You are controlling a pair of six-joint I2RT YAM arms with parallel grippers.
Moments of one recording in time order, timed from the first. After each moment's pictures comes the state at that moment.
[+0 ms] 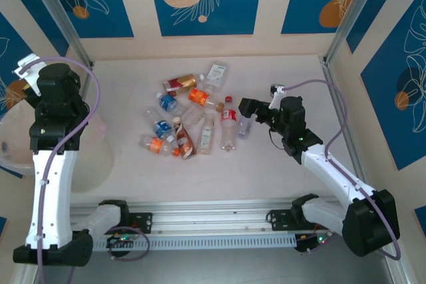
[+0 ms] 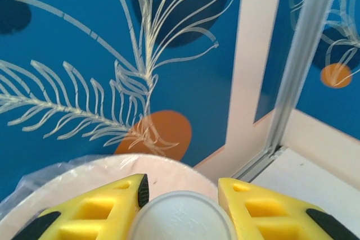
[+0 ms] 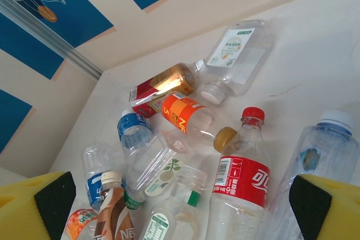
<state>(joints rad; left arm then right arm) 0.00 1.03 1.46 -0.74 -0.90 -0.24 0.35 1.07 0.68 0.08 -0.19 0.57</state>
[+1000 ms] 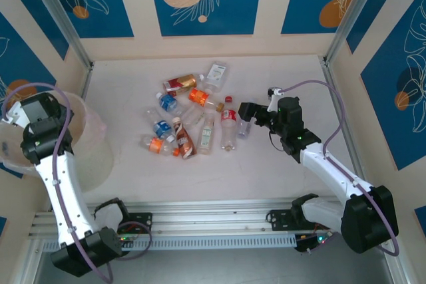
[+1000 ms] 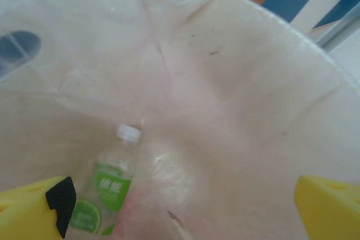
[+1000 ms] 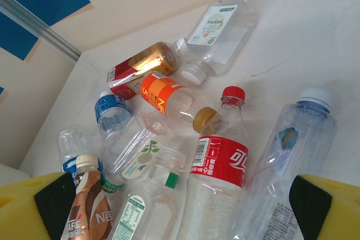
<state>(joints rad) 0.47 0.94 1.21 -0.91 -0.34 -0.57 0.35 1.11 0.68 0.02 -0.18 0.53</state>
